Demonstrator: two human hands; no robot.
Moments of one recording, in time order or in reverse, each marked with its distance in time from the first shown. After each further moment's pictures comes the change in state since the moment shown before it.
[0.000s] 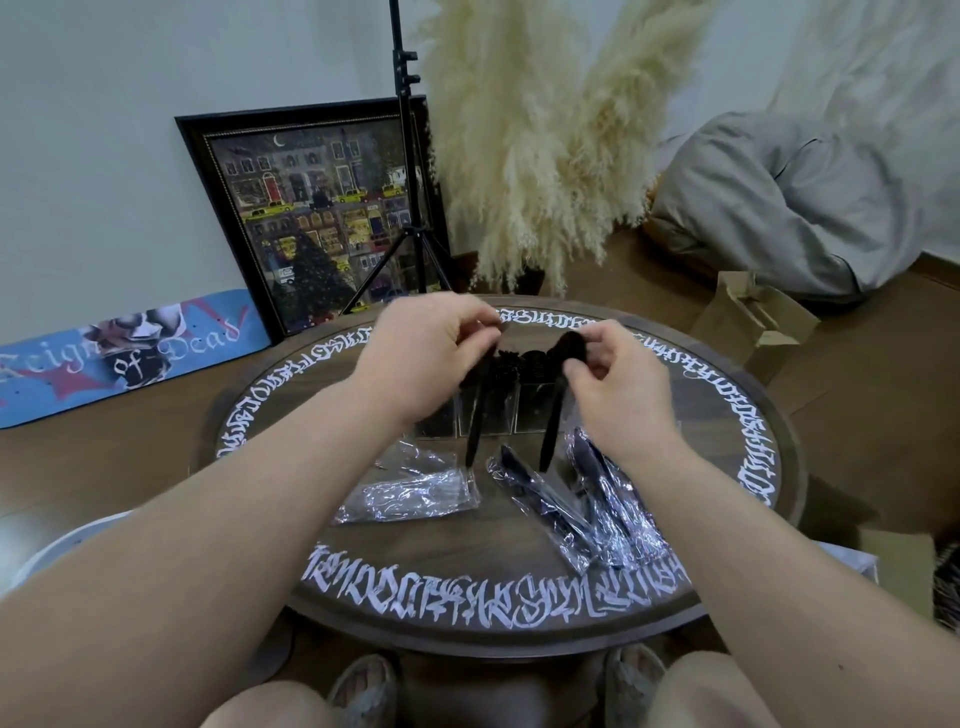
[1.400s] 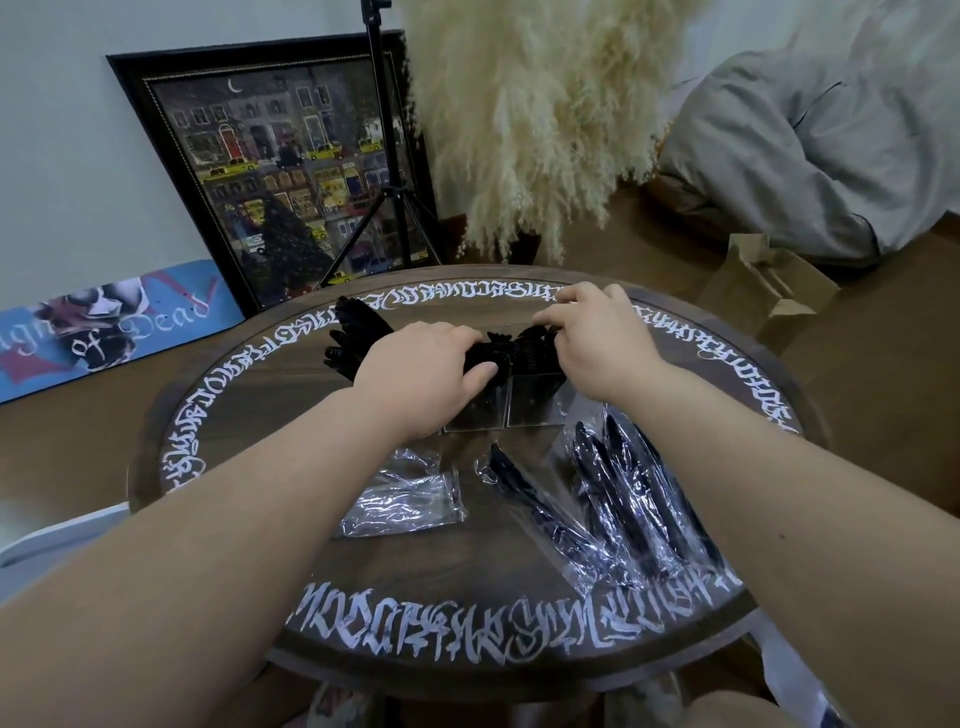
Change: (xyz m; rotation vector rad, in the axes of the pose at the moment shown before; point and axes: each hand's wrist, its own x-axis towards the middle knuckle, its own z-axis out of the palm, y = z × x) left_hand 0.014 -0.046 0.075 0.357 -0.485 -0.149; right_hand 0.086 0.041 0.024 -0.743 -0.358 -0.182
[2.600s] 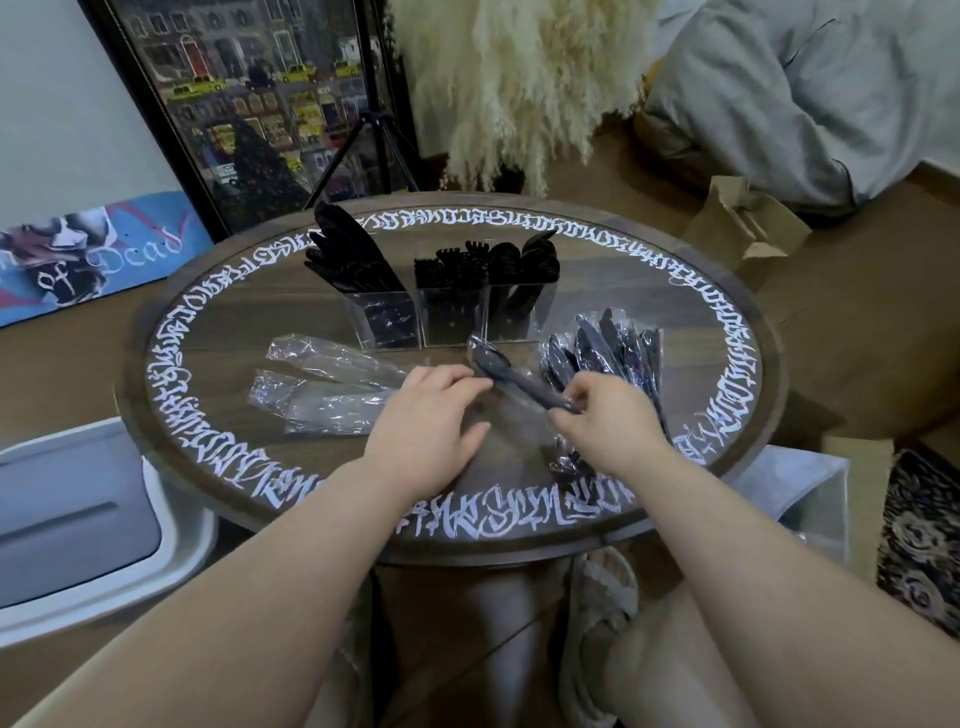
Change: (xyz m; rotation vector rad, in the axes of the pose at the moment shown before) left_hand -0.106 0.042 0.074 -0.234 -0.014 0.040; right_hand -0.136 0.015 0.059 0.250 -0.141 0.335
